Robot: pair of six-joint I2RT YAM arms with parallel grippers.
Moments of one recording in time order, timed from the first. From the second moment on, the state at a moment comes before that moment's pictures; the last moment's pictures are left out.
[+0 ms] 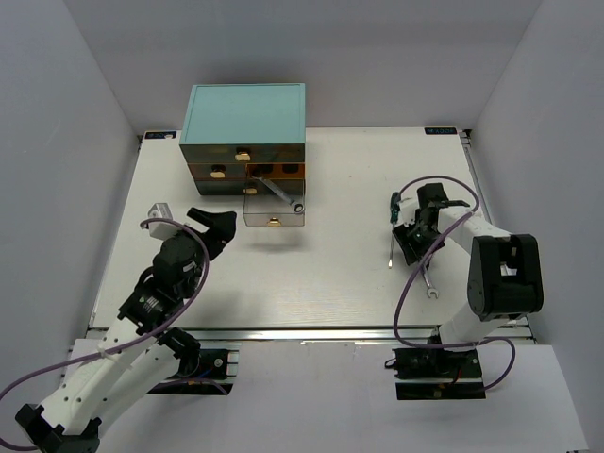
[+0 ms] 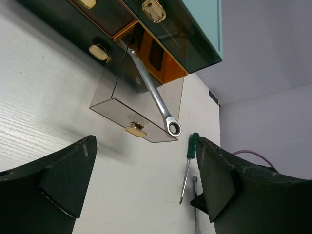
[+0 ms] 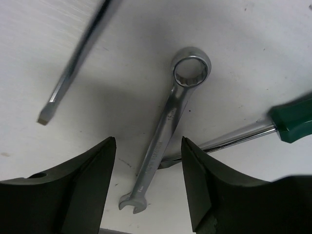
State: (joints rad) left arm -0.60 0.58 0.64 -0.29 -0.51 -0.99; right arm 0.09 1.60 0.94 -0.66 -0.08 -0.44
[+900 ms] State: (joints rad) left arm -0.60 0.53 0.63 -0.35 -0.52 -1.02; right arm 0.06 1.54 0.80 -0.57 -0.10 -0.42
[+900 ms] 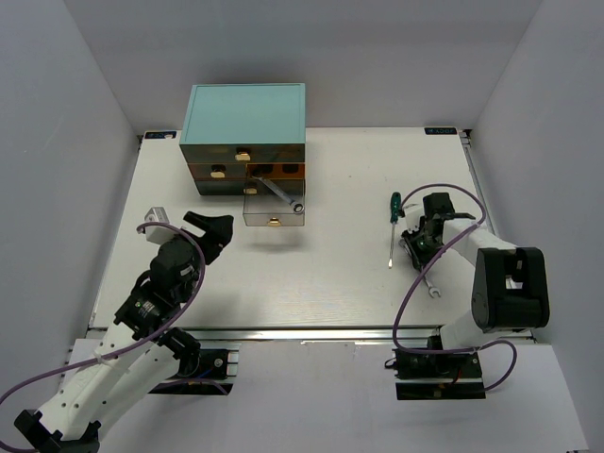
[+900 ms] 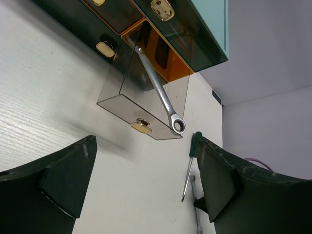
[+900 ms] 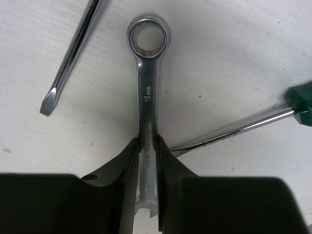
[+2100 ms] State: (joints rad) left arm -0.60 0.54 0.64 -0.38 -0.54 -1.02; right arm 0.35 1.55 1.46 -0.73 -0.43 -0.31
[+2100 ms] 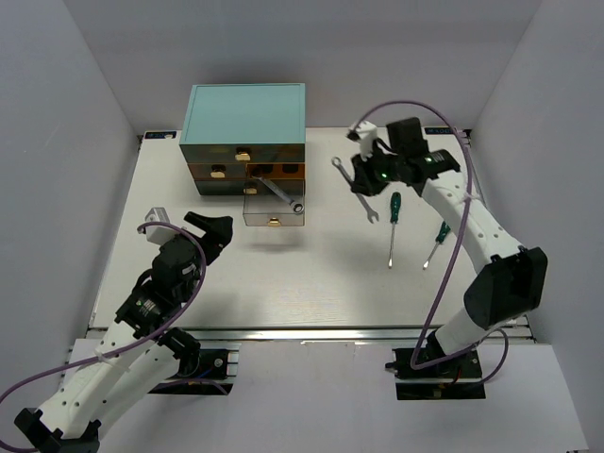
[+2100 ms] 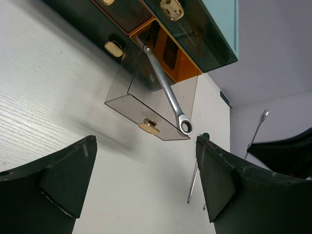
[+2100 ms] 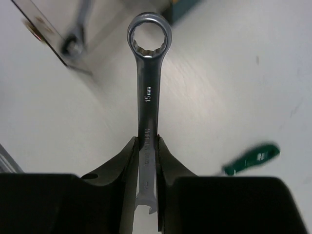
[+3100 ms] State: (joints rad) left arm -0.60 0.50 0.67 -0.42 -0.58 -1.02; right arm 0.74 2.17 2.16 -0.70 -0.25 -0.33
